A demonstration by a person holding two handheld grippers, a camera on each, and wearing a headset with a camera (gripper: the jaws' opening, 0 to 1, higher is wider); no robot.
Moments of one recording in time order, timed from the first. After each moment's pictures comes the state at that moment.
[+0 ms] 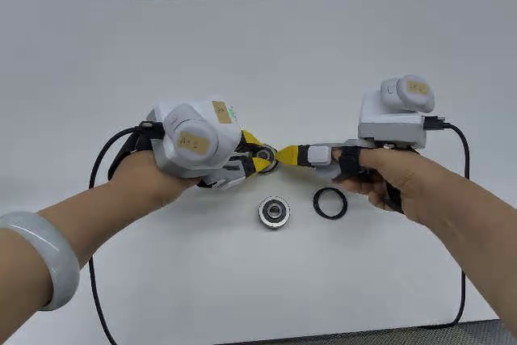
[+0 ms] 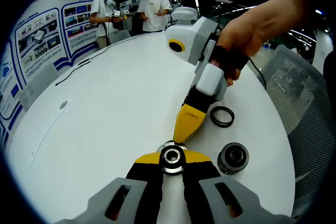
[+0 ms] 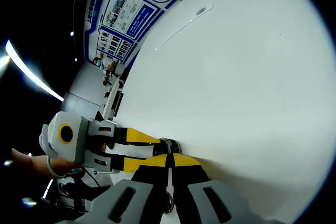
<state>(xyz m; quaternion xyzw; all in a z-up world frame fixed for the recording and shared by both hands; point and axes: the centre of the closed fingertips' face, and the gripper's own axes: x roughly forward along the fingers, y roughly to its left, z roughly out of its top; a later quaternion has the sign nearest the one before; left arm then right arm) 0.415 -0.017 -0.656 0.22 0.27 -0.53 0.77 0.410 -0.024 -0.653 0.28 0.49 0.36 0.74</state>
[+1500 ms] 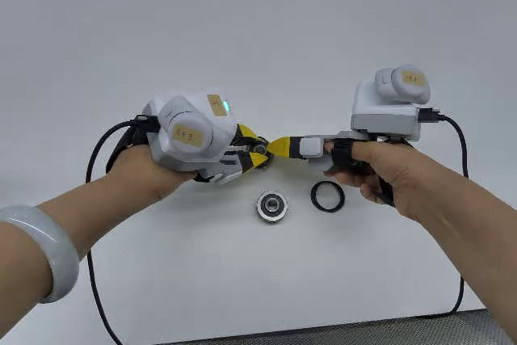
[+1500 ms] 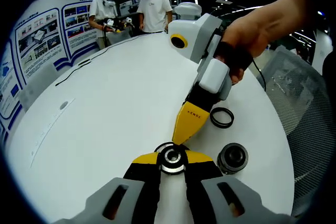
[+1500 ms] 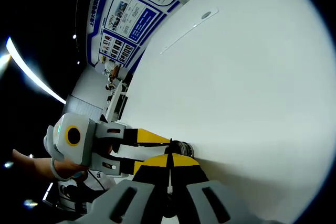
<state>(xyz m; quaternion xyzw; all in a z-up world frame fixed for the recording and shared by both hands) 0.414 -0.014 -0.651 0.21 0.27 -0.54 0.77 0.411 -0.017 -0.645 0.29 0.48 0.36 0.75</state>
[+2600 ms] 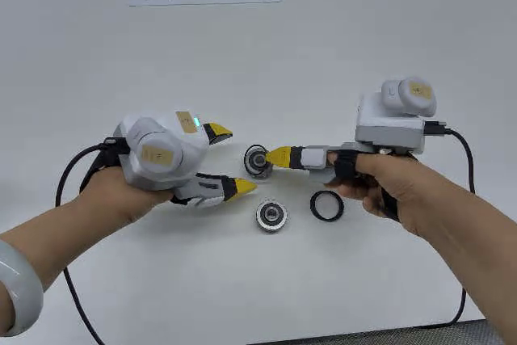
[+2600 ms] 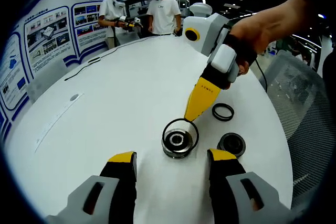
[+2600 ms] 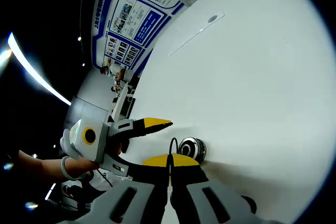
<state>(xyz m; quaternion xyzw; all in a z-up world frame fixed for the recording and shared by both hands) 0.411 0.011 -0.649 0.19 0.26 -0.51 0.79 0.399 -0.018 -0.622 0.30 0.46 0.38 0.74</state>
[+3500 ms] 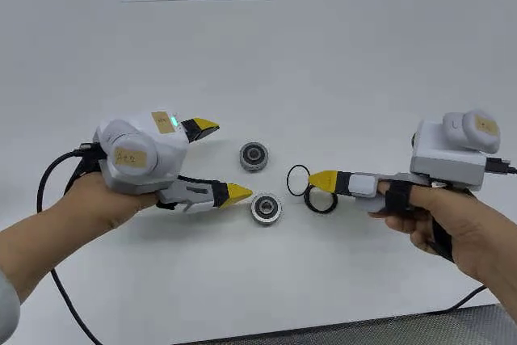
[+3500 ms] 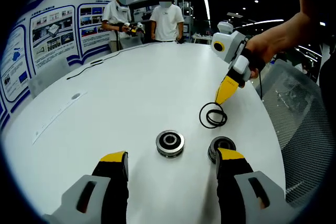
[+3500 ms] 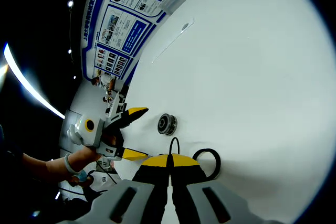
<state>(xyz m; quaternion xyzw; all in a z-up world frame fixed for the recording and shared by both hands) 0.396 0.014 -0.637 0.16 0.25 -0.51 0.80 0.354 -0.084 -0.633 0.33 0.47 0.31 0.76</state>
